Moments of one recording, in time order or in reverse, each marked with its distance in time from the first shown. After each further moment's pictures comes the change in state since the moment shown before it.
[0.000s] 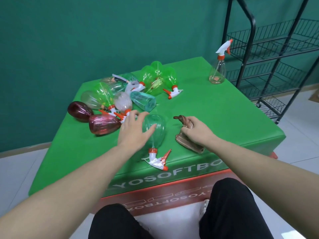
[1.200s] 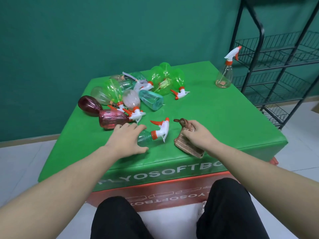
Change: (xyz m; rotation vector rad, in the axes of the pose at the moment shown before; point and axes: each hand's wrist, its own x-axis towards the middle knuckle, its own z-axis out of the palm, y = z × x) left_hand -0.031 -0.049 -0.024 0.448 -0.217 0.184; right_hand -0.018 -0.011 0.015 0.108 -0.019 -0.026
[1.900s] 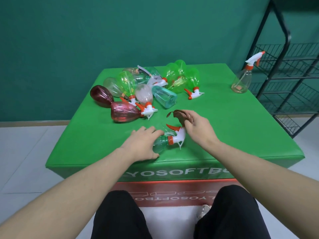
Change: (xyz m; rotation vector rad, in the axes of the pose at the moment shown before) left_hand -0.008 0.013 0.018 -0.194 -0.060 0.045; right_hand 0.019 -0.038 0.029 -0.108 0.132 -0.303
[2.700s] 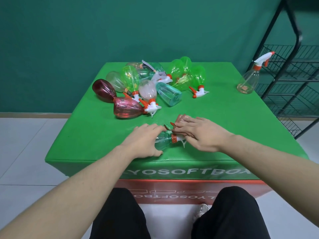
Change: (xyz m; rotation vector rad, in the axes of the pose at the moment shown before) left_hand 0.003 -0.013 0.007 -0.113 0.068 0.028; right_hand 0.010 0.006 -0.020 -0.807 -0.592 -0.444
